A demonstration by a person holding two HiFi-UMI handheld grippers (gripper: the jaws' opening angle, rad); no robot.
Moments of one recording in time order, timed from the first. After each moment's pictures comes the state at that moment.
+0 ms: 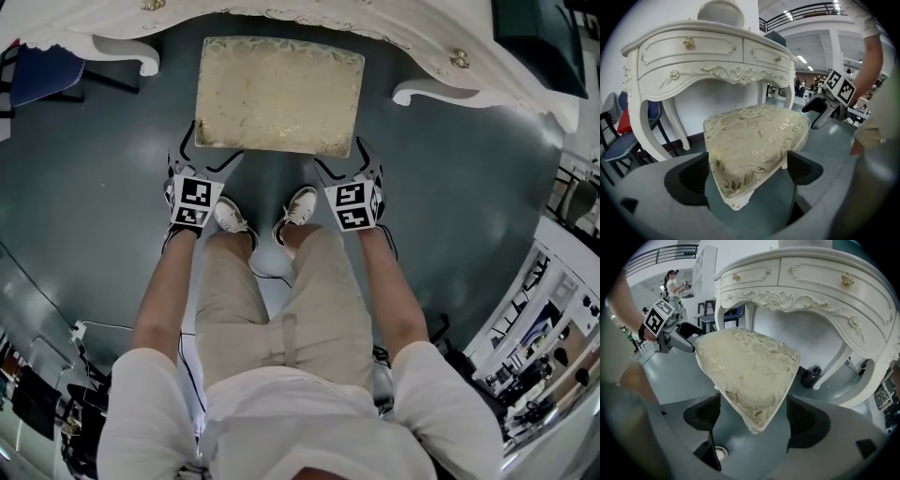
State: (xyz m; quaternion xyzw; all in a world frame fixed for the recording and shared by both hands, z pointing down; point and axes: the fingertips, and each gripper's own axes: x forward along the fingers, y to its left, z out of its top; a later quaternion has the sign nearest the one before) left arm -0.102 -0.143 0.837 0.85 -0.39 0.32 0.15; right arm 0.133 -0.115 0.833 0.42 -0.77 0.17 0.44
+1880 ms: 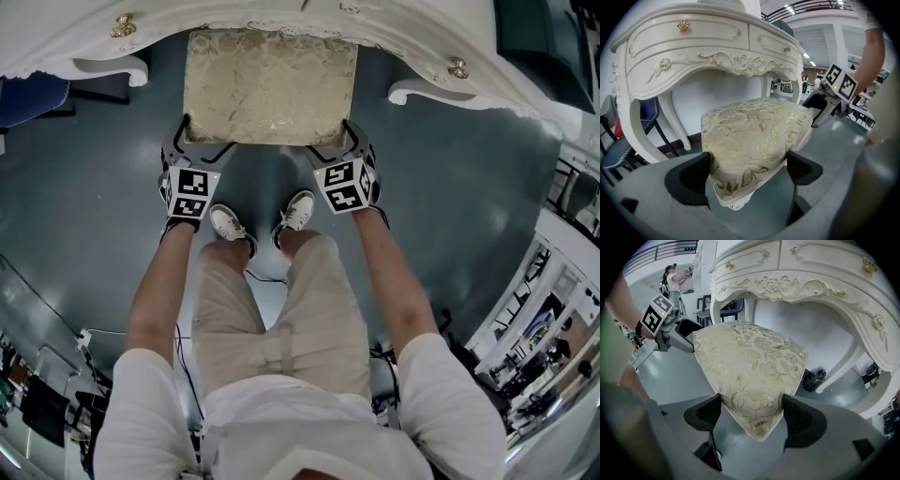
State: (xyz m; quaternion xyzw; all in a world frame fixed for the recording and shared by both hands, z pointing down) left arm -0.096 -0.194 0.862 0.84 -0.39 0.35 0.15; right arm 0.127 -0.174 0.855 0.40 -0.77 0.17 0.46
